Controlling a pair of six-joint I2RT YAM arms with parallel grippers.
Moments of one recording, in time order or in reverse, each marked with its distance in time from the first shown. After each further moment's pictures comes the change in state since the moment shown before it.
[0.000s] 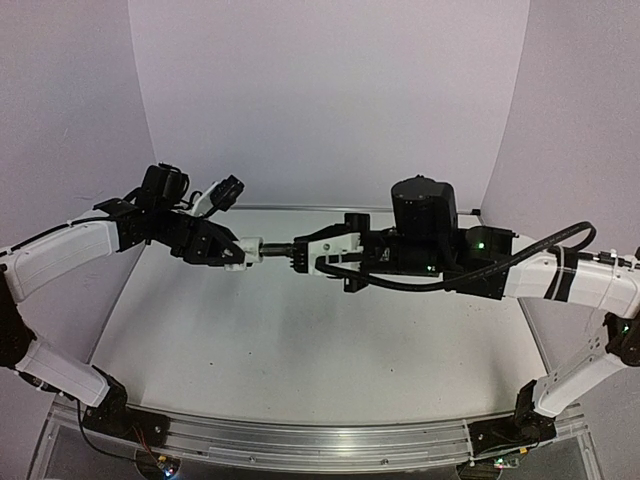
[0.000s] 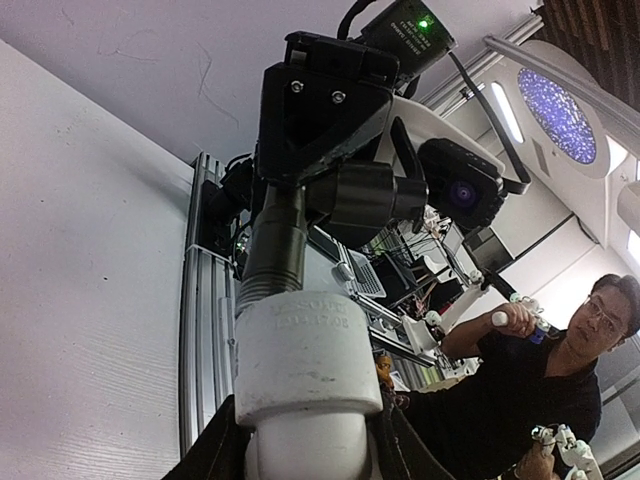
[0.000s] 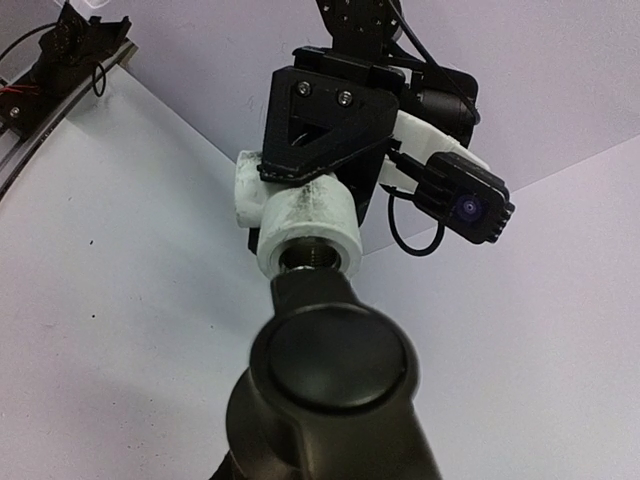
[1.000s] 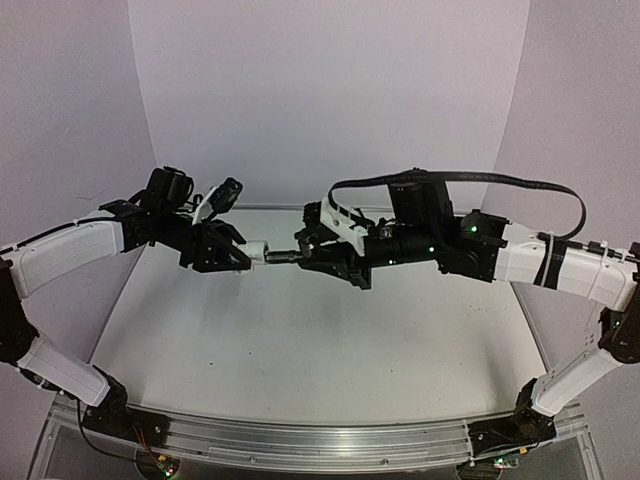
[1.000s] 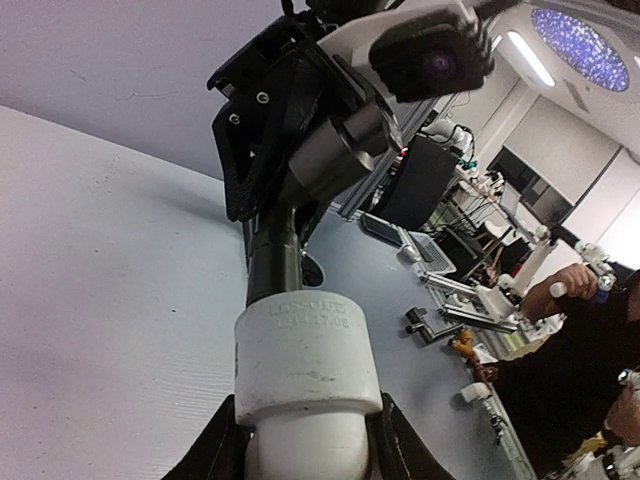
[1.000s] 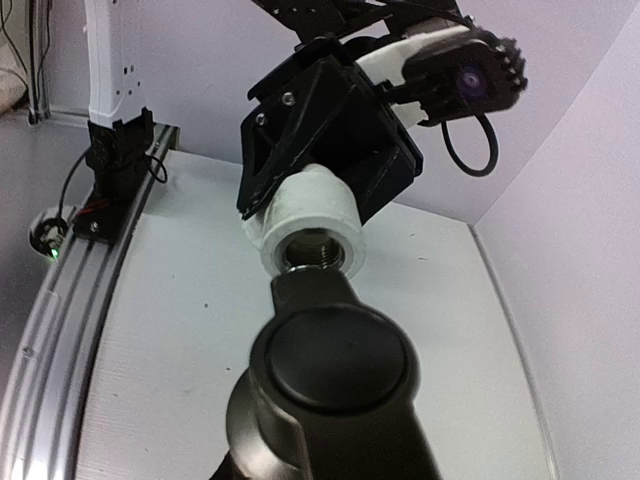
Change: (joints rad) left arm -0.004 0.021 -0.011 0.008 -0.079 0.309; right arm -0.119 0.054 0.043 -0.103 -0.283 0.515
